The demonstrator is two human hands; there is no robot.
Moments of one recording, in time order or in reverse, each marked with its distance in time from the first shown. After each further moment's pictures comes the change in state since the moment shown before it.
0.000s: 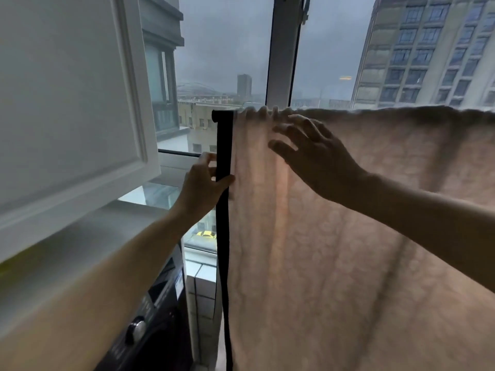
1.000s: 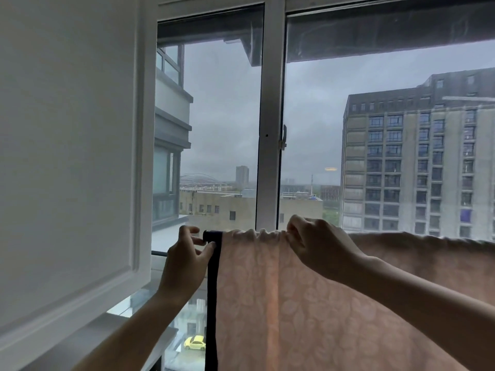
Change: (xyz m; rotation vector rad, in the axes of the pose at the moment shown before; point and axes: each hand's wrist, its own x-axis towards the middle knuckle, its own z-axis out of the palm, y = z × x) left_hand 0.054 0.047 -0.018 0.174 0.265 0.037; right_hand 0.026 0.054 -0.032 0.390 -0.102 0.444
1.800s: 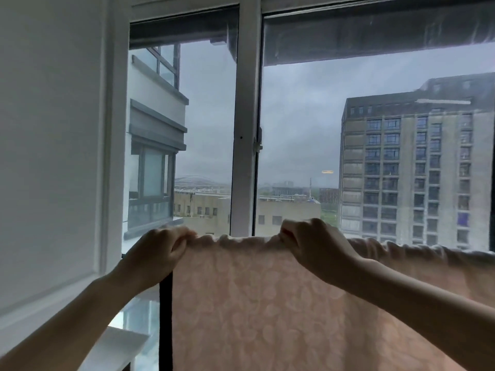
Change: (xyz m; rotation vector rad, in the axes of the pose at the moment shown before) left_hand 0.015 0.039 0.011 0.435 -0.248 0.381; right_hand -0.018 0.065 -0.031 -0.027 -0.025 -0.004
